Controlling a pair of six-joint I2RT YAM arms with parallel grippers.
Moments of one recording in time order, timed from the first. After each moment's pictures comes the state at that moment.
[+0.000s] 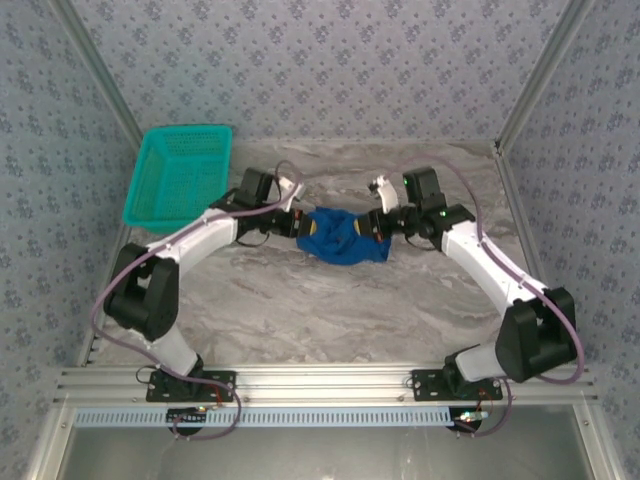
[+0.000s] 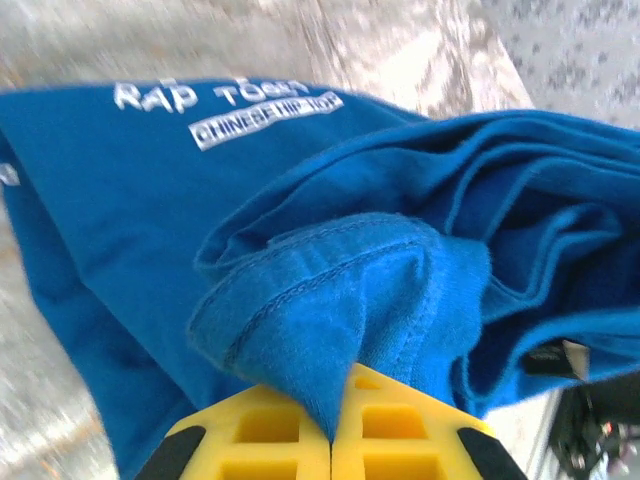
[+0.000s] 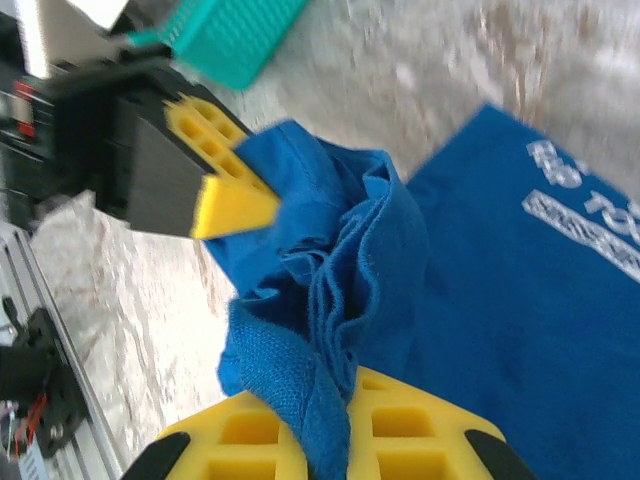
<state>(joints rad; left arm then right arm) -0.48 1.65 1.14 -0.32 0.66 -0.23 0.35 1.38 1.07 -0.49 -0.61 0.07</state>
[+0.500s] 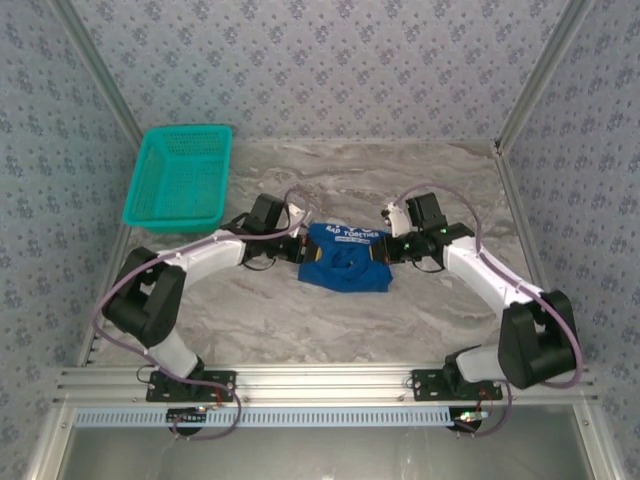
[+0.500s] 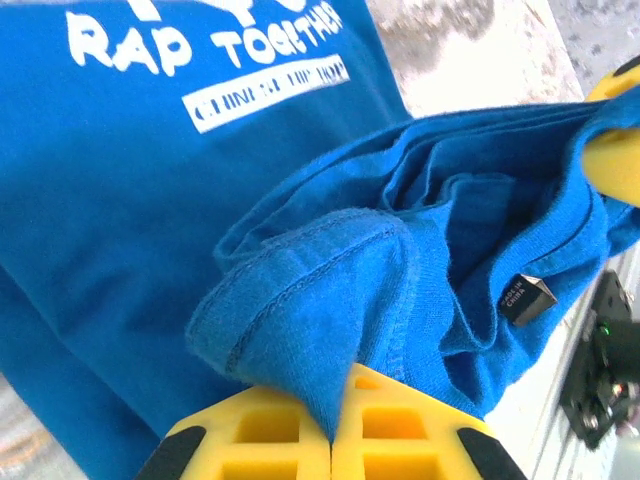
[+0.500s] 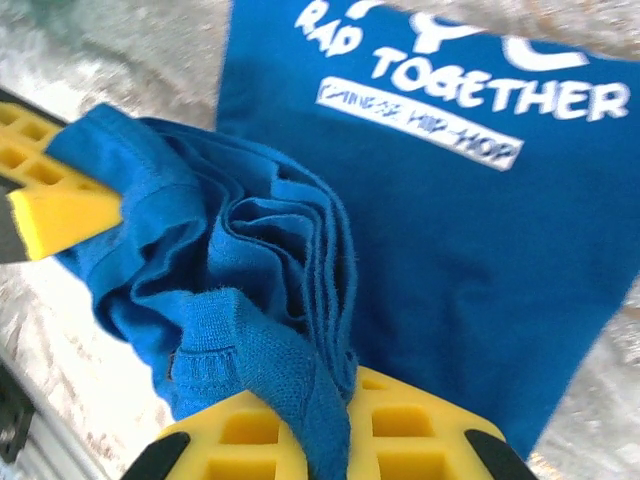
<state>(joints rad) -0.56 1.67 1.00 -0.19 0.61 -0.30 0.31 1.39 0.92 -0.54 -0.48 0.19</state>
